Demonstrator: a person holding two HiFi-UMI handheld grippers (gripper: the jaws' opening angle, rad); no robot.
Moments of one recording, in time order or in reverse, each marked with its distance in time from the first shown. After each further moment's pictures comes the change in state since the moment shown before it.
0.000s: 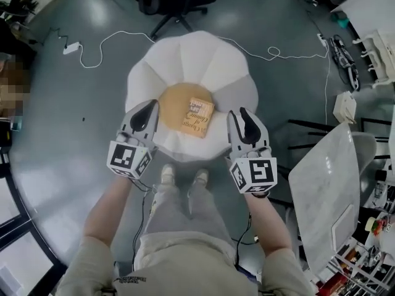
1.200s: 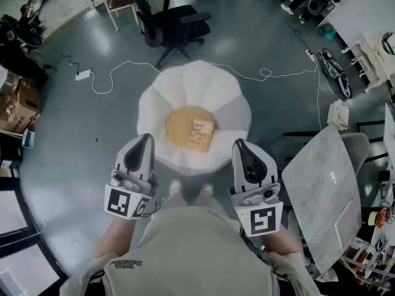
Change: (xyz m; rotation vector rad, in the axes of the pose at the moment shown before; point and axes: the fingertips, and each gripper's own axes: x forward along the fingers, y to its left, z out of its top) left arm -0.148 -0.062 0.194 0.021 -0.250 0.020; right arm -0.158 0.102 0.226 -0.306 -0.415 0.075
